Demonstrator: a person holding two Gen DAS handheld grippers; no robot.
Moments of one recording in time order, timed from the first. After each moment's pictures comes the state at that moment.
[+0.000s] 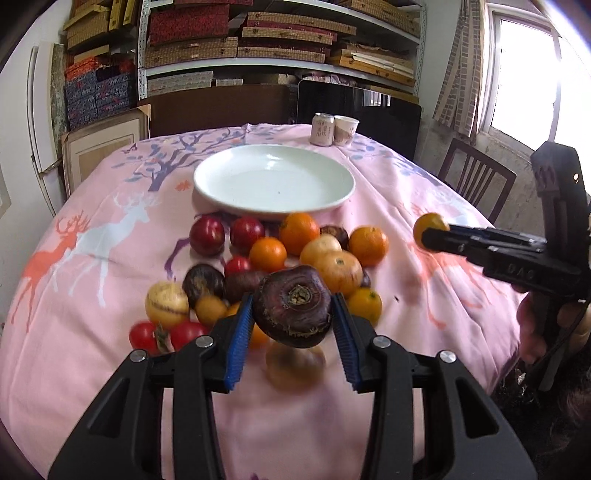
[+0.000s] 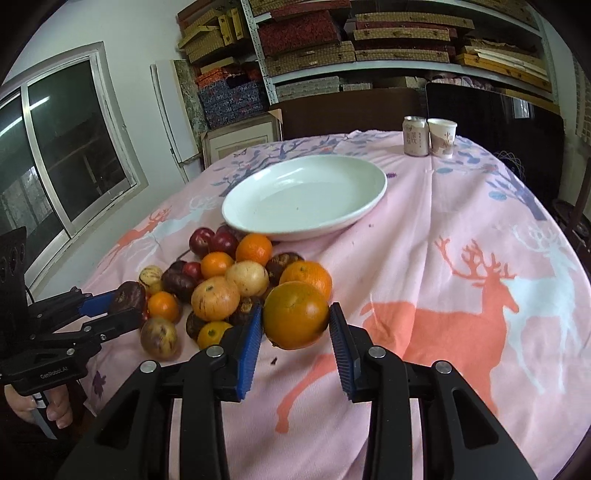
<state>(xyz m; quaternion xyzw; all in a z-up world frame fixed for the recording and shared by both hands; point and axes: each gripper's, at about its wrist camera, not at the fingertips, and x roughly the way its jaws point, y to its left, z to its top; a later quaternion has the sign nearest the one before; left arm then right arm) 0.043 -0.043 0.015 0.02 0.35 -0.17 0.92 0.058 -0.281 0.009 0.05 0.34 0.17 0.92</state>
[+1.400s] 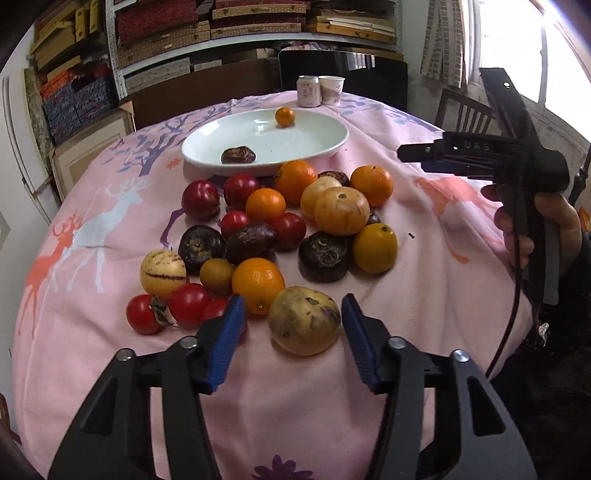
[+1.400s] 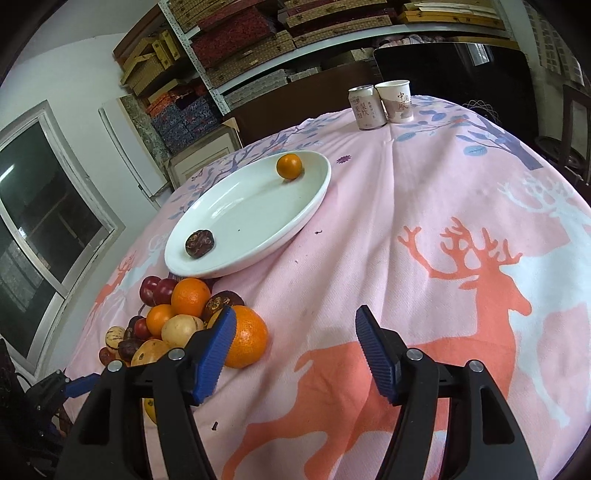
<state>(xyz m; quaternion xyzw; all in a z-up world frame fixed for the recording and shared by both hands) 0.029 -0.045 -0.024 0.09 0.39 -0.18 0.90 0.114 -0.323 -0.026 0.17 0.37 0.13 0.90</state>
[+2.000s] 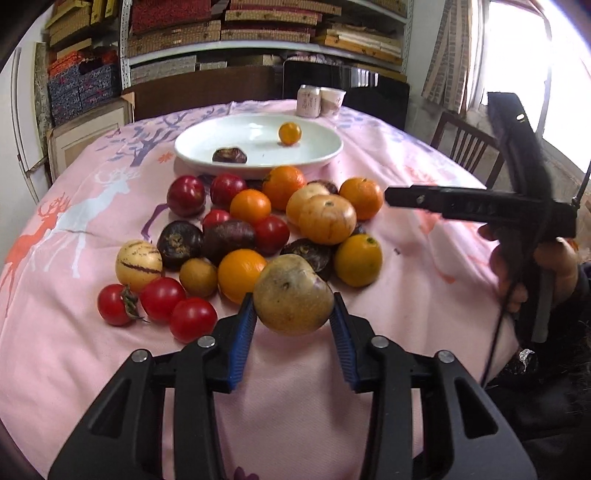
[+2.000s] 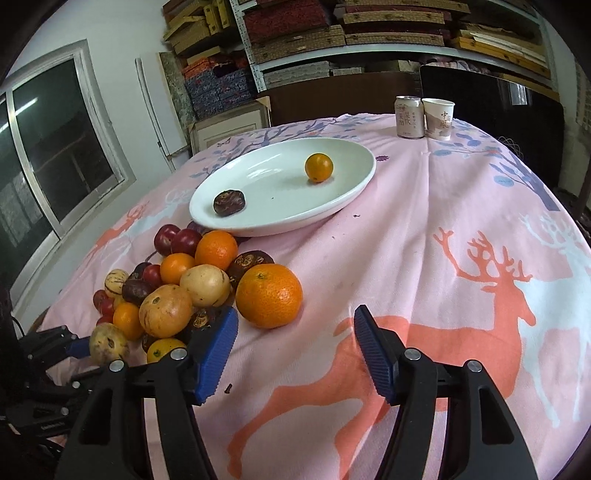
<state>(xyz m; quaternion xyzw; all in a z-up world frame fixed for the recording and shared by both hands) 0.027 -0.049 -0.025 0.05 0.37 -0.20 0.91 0.095 -0.286 -0.024 0.06 0.38 0.16 0.91</state>
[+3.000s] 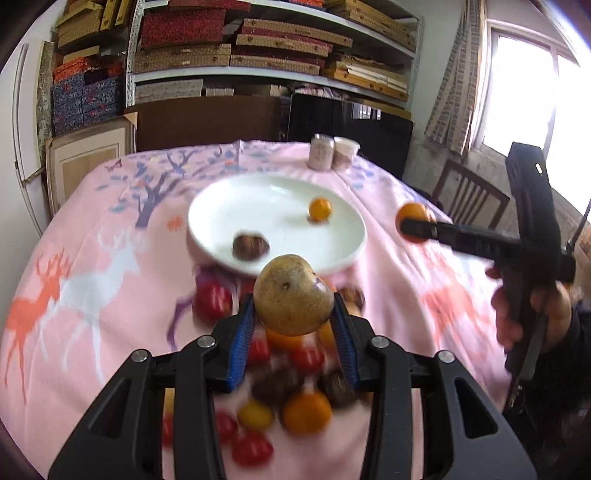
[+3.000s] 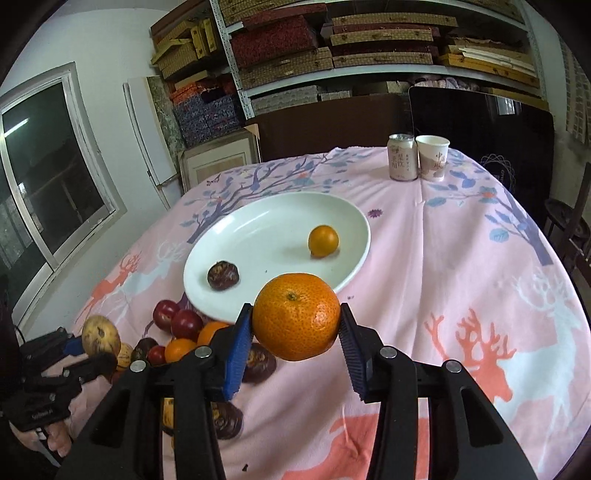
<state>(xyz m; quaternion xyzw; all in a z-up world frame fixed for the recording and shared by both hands) 0.121 -0.033 0.042 0.01 0.33 -0.20 0.92 0.145 -0.288 0.035 0.08 0.34 0.14 0.93</state>
